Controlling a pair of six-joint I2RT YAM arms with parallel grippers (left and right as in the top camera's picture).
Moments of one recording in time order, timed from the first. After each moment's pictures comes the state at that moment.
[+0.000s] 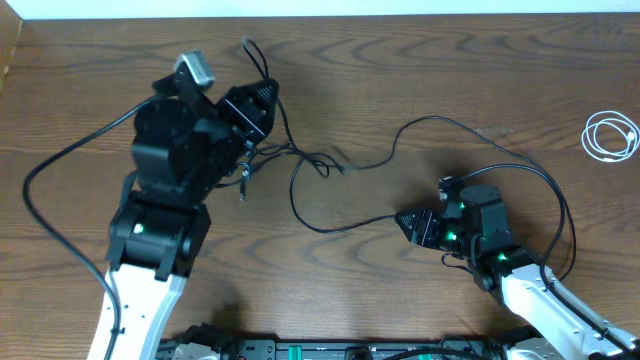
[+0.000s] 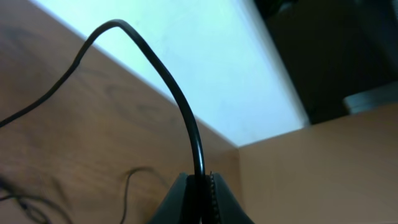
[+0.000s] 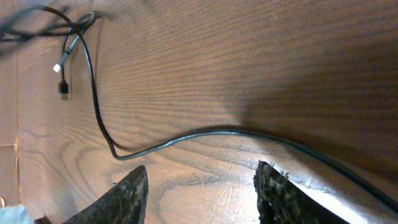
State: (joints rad) left arm -0.24 1.08 1.14 -0.33 0.29 -0.96; right arm 0.30 1.23 0.34 0.06 -0.44 0.66
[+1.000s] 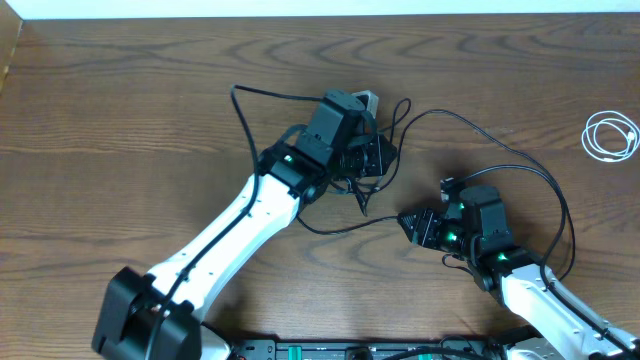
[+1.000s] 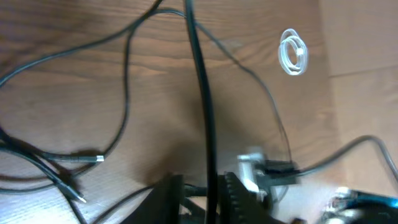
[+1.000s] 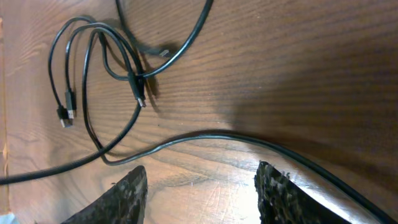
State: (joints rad) left arm -0.62 1.59 1.21 -0.38 0.34 -0.69; right arm 0.30 1.23 0.34 0.04 -0.41 0.66
